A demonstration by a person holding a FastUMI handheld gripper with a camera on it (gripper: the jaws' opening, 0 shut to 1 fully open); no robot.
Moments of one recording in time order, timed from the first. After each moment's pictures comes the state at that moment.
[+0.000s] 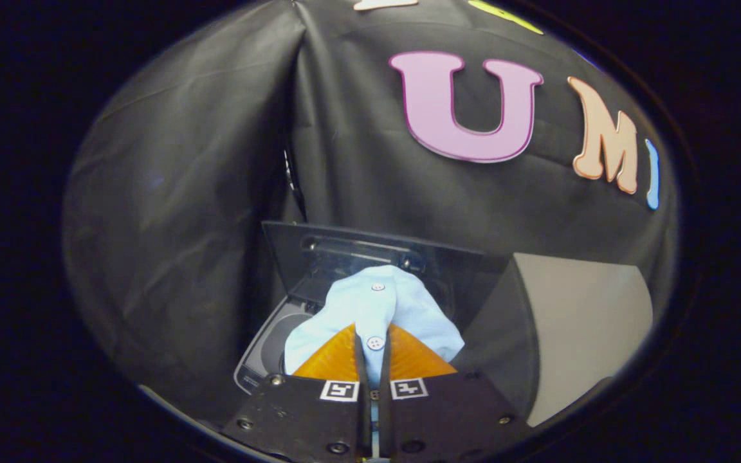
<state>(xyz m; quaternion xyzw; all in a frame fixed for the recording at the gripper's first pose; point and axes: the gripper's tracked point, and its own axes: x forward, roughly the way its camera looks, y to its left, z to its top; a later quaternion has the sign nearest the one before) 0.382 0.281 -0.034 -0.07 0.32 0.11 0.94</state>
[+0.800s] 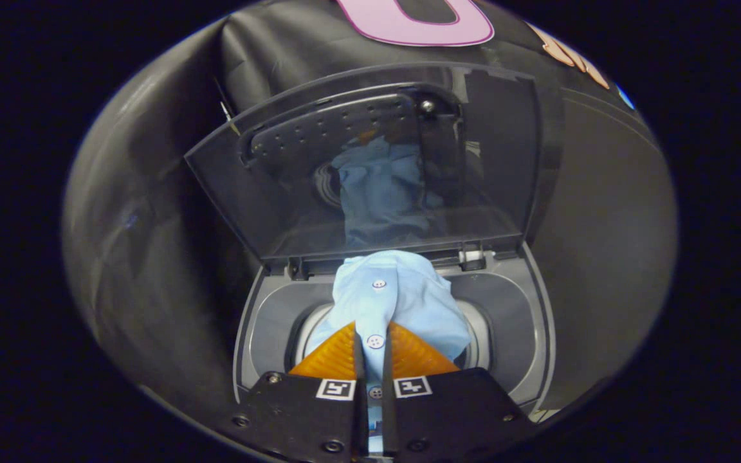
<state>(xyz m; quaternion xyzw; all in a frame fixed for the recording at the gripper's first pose) 0.382 0.313 -0.173 0.04 0.40 0.05 0.91</state>
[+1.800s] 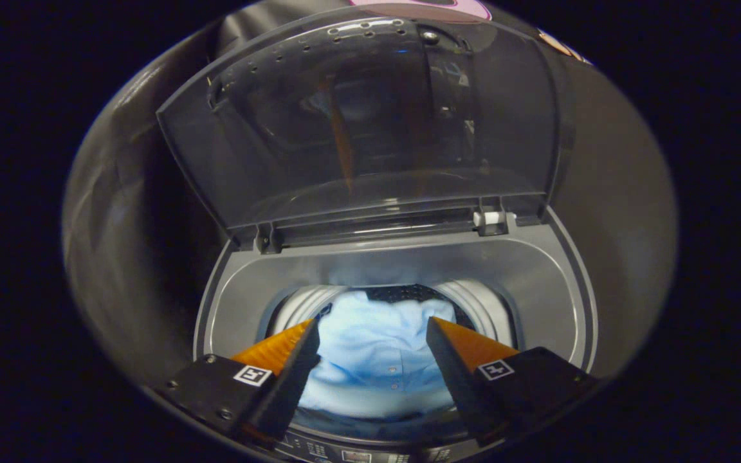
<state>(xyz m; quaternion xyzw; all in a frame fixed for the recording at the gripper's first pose) 0.375 0.312 -0.210 0.04 0.43 0.03 0.90</state>
